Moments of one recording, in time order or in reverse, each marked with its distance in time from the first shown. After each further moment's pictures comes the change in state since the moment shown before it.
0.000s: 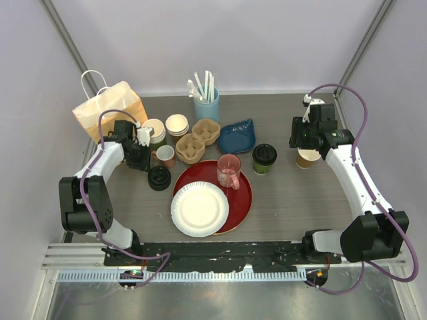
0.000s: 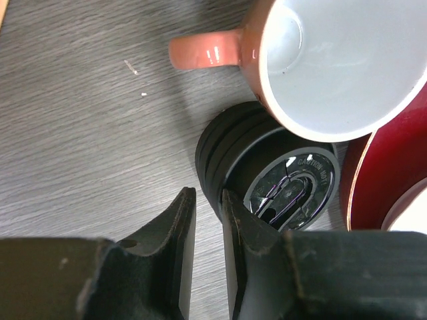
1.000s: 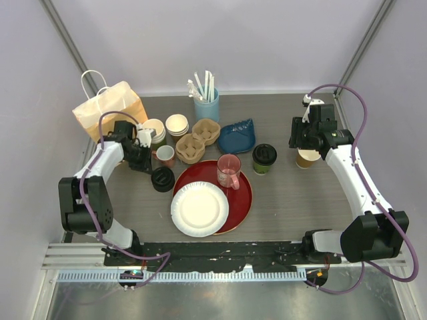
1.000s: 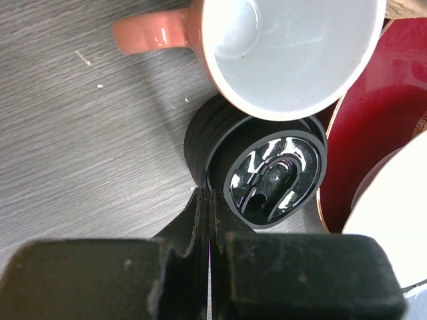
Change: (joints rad) left arm -0.005 0.011 0.010 -0.061 0.095 0.004; right arm 0.002 0.000 -0.002 0.000 0.000 -0.002
